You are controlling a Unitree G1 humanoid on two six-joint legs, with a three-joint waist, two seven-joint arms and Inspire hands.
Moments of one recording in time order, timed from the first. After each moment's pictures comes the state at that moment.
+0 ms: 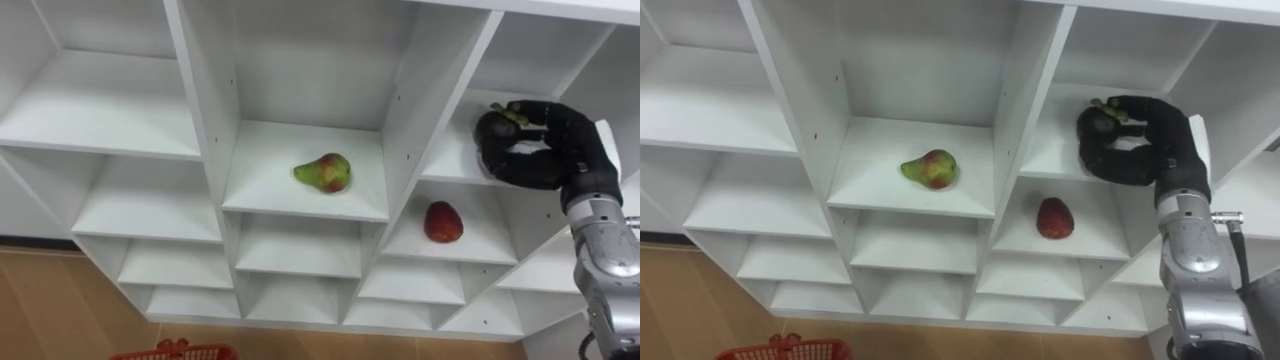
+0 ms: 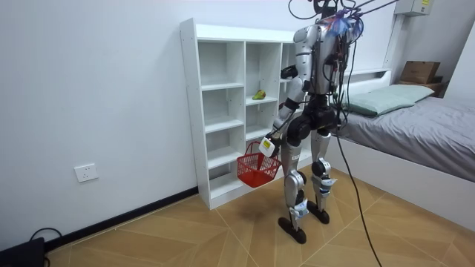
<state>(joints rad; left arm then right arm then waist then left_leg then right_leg) 0.21 0.24 0.06 1.02 -0.08 -0.04 -0.10 -0.16 -0.42 -0.10 0.40 0.07 -0.12 -0.03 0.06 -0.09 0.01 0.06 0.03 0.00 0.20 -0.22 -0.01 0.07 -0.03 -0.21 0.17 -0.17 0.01</state>
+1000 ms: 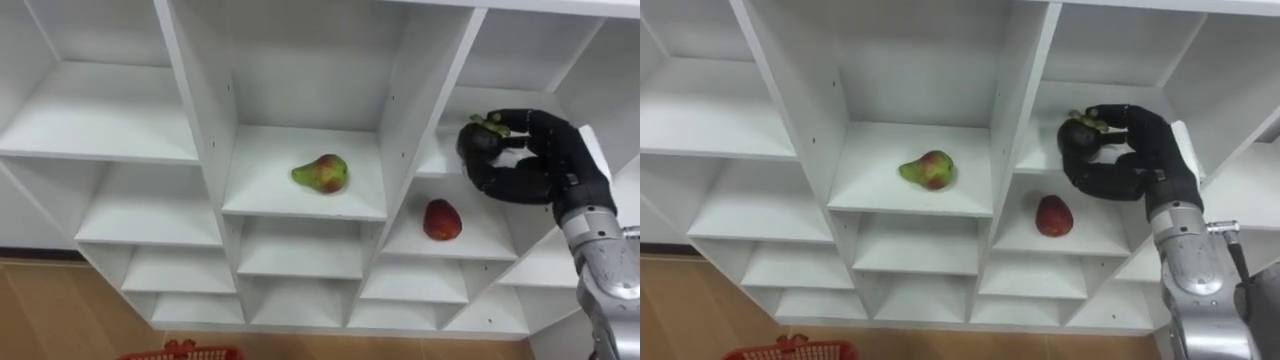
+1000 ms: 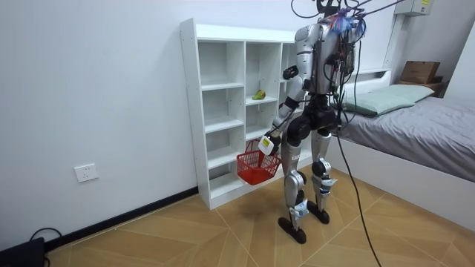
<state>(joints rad) 0.21 0.23 0.06 1.02 -0.08 -0.05 -0.11 0.01 -0.41 -0.10 0.18 0.01 -0.13 0.01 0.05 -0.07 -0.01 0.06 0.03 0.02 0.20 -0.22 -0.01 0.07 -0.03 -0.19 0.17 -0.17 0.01</state>
